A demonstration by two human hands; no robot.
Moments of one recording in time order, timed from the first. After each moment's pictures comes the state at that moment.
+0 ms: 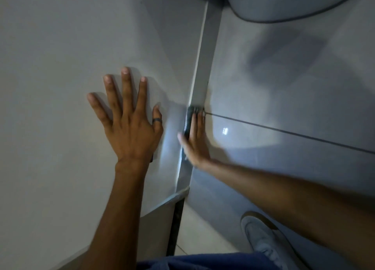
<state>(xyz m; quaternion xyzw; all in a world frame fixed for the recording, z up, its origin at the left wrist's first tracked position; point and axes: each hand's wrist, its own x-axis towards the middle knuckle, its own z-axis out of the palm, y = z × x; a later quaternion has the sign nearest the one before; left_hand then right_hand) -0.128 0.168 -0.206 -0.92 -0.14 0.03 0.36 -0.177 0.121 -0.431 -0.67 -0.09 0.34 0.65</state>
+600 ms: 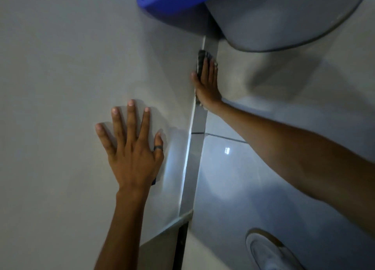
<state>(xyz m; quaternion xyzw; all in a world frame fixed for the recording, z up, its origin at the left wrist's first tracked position) -0.133 0.167 -0.206 -0.91 -0.14 0.03 0.39 0.067 0.139 -0.423 -0.72 -0.05 0.26 0.64</state>
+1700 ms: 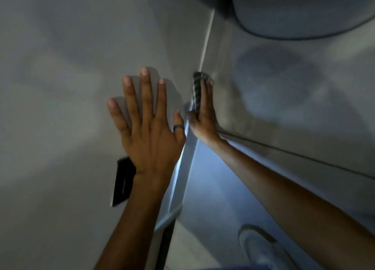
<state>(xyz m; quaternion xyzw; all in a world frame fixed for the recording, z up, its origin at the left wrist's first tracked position) -0.096 0.165 -0.256 -0.92 -0.14 -0.02 0.37 -0.047 0.143 -0.445 -0.72 -0.05 0.19 0.67</state>
